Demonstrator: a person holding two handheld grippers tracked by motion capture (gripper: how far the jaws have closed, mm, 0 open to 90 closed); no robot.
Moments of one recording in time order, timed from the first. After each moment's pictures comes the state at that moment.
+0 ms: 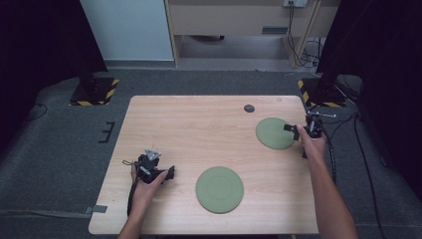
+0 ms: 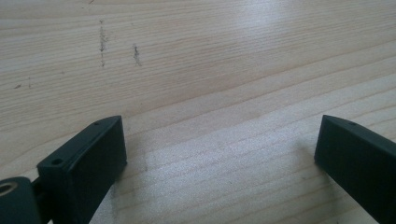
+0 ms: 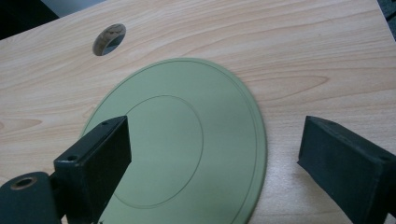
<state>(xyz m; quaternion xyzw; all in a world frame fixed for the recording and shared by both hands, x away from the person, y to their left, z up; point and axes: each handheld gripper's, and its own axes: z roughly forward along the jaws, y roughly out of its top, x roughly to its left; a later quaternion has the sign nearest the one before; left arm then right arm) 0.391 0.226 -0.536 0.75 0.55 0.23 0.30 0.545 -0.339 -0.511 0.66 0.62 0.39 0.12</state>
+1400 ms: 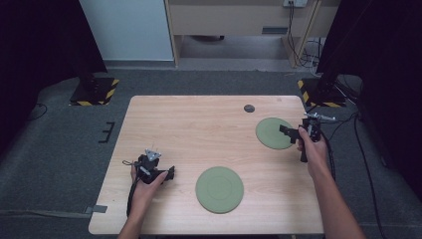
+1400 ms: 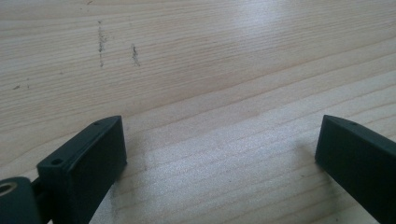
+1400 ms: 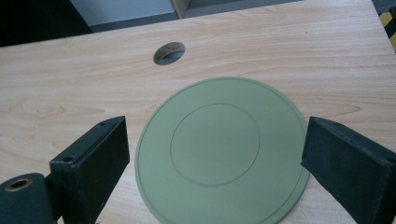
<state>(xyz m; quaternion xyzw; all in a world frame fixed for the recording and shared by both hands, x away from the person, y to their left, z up) 0.390 0.226 -0.537 0.75 0.54 0.23 0.30 0.504 -0.309 -0.478 0.60 0.66 0.42 0.18</state>
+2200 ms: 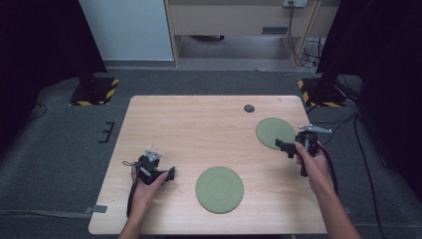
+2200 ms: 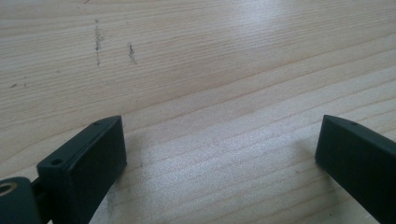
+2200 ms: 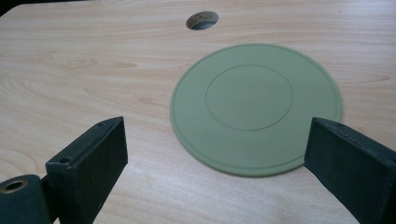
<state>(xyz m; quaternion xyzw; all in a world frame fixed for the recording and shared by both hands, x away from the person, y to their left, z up) 0.388 0.225 -0.537 0.75 0.54 0.23 0.30 0.455 -0.290 -0.482 0.55 0.70 0.42 0.18</state>
